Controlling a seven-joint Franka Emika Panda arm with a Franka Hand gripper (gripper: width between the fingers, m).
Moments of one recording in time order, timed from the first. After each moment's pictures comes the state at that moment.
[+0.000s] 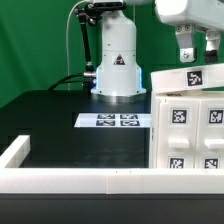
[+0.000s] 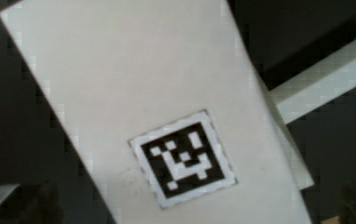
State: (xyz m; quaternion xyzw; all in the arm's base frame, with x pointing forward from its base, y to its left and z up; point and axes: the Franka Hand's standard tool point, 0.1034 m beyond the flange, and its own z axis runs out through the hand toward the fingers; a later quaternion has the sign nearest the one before) arm 0.610 0.083 0.178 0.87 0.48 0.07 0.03
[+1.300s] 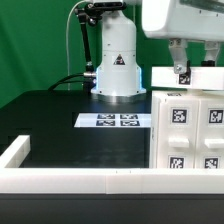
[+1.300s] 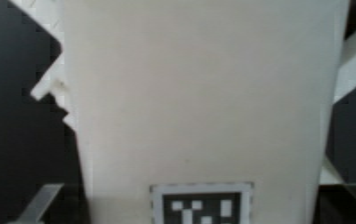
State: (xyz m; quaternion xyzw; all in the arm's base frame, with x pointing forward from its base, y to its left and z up) arm 0.608 0.079 0.164 0.96 0.28 0.07 0.02
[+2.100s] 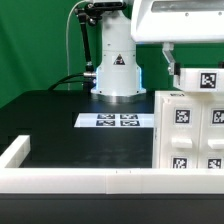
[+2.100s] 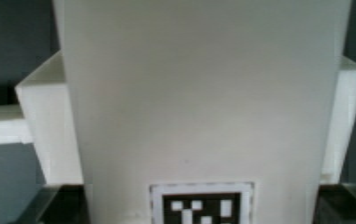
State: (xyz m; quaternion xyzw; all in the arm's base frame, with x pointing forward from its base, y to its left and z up) arm 0.611 0.083 0.163 0.99 -0.11 0.08 -0.01
